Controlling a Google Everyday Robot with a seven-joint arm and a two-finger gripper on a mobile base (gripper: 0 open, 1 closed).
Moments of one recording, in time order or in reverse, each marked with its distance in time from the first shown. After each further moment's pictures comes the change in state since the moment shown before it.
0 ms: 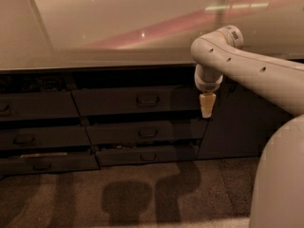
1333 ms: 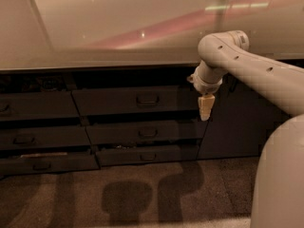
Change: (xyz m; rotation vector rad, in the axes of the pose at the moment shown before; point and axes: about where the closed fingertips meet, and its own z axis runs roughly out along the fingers) arm -0.022 0.008 0.015 -0.055 -0.179 -0.169
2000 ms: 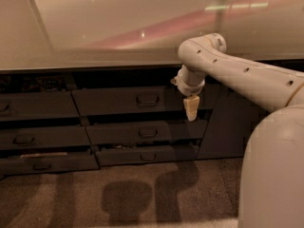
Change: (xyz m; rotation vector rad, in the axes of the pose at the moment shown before) arm -0.051 -0.015 0.020 0.005 -0.005 -0.132
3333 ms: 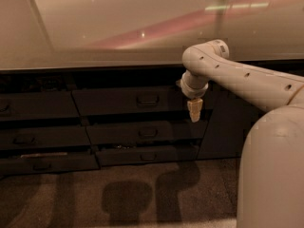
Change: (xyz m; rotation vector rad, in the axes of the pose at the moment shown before) arm 0.025 0.001 0.020 0.022 0.036 0.028
